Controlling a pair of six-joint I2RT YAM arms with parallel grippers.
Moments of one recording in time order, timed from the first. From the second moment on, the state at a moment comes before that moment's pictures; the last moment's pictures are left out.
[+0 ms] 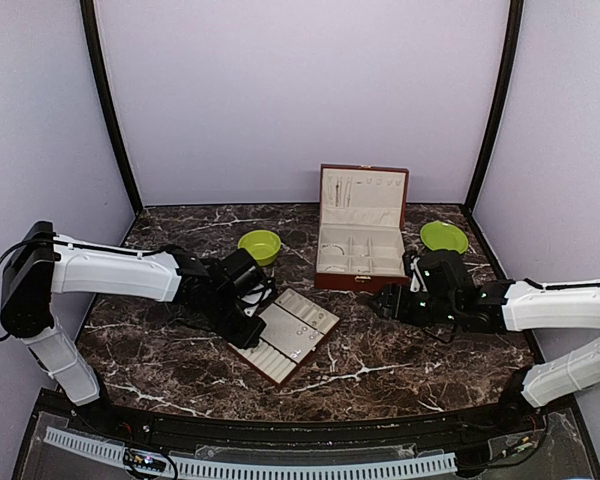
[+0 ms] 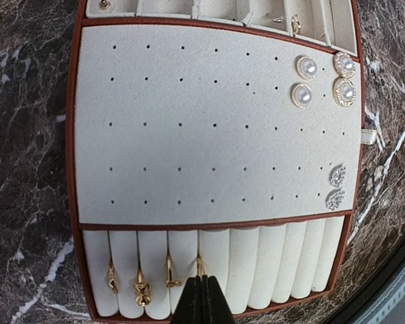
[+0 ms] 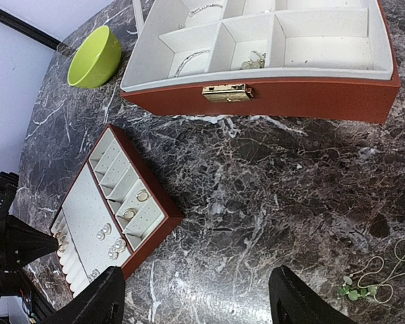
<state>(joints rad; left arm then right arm) -0.92 1.66 1.05 -0.62 0.08 -0.36 0.79 1.21 0.57 -0.06 0.05 0.79</state>
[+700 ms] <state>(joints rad) -0.92 1.67 1.03 -0.59 0.08 -0.36 0.79 1.21 0.56 -0.05 0.05 0.80</state>
